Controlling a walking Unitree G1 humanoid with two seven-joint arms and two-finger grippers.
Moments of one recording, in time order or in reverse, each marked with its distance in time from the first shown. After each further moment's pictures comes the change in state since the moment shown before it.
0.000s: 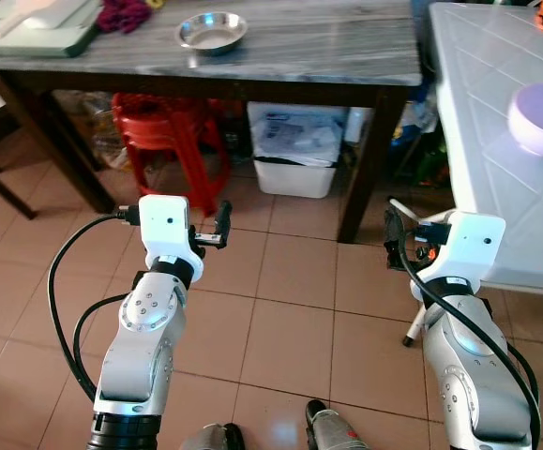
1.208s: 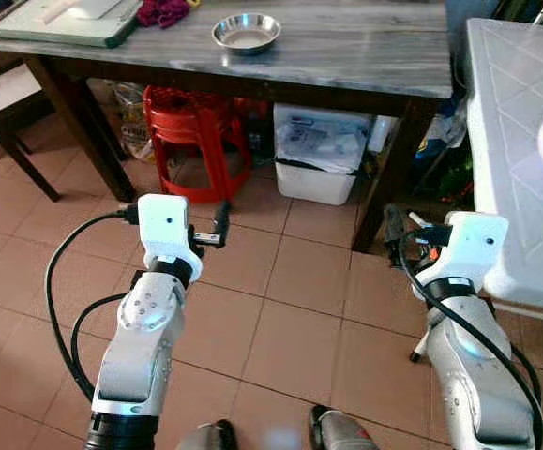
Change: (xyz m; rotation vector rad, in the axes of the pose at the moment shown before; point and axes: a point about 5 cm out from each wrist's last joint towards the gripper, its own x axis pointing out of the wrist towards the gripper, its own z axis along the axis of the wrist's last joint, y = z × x) left arm 0.000 -0.001 0.001 0.019 -0.010 -0.010; right arm -0.002 -0.003 0.004 -0.026 -0.050 0.016
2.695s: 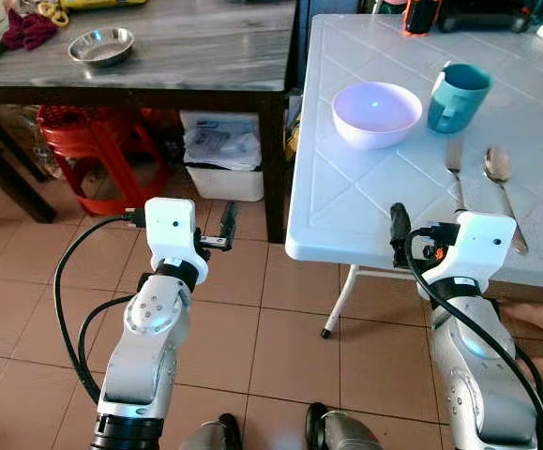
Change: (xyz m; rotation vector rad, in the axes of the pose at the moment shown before) left arm 0.000 -0.005 -0.004 -0.016 -0.001 -0.026; right arm 0.000 -0.002 0.000 0.010 0.000 -0.012
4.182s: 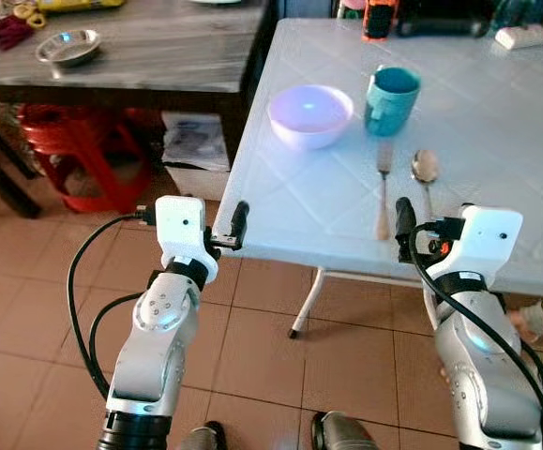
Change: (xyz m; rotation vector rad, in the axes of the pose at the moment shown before) left arm 0.003 -0.007 0.002 -0.023 -0.018 -0.023; right arm 0.004 -0.001 0.004 -0.009 -0.018 -0.003
